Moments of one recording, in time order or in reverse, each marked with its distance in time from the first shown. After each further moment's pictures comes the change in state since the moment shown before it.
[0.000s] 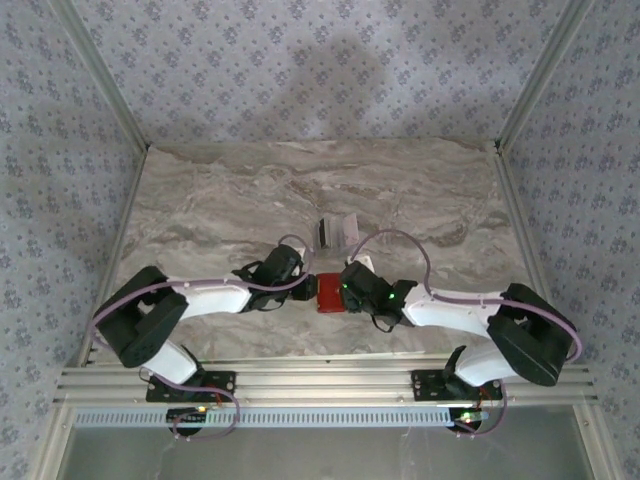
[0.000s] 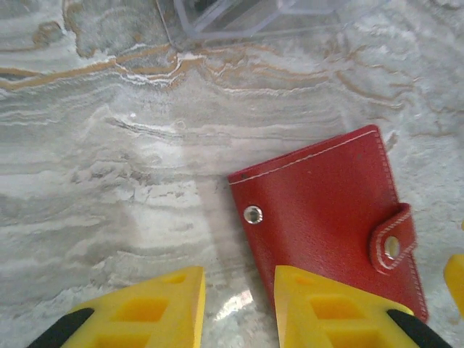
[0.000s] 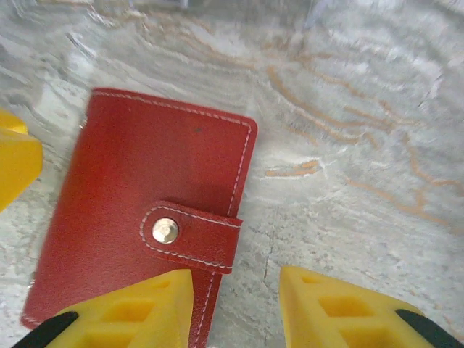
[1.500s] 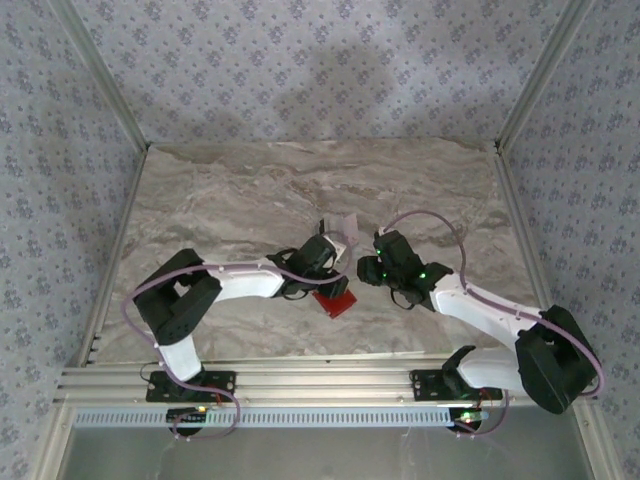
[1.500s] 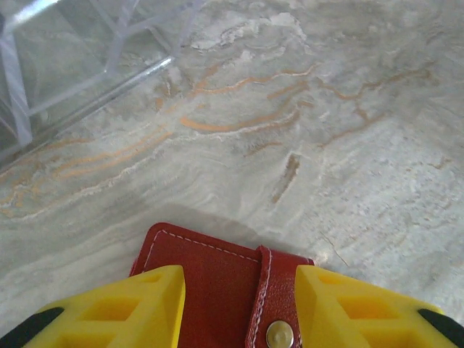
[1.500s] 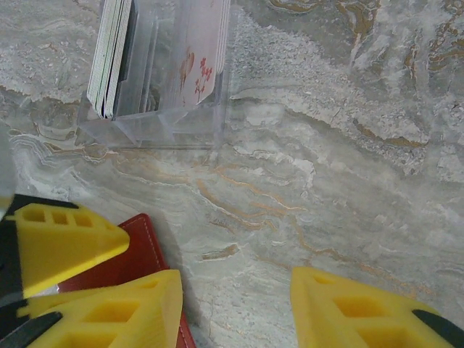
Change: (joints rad) left arm -0.092 0.226 0.278 -0.107 0.011 0.285; right arm -0.288 -0.146 0.016 -0.028 -0.180 -0.042
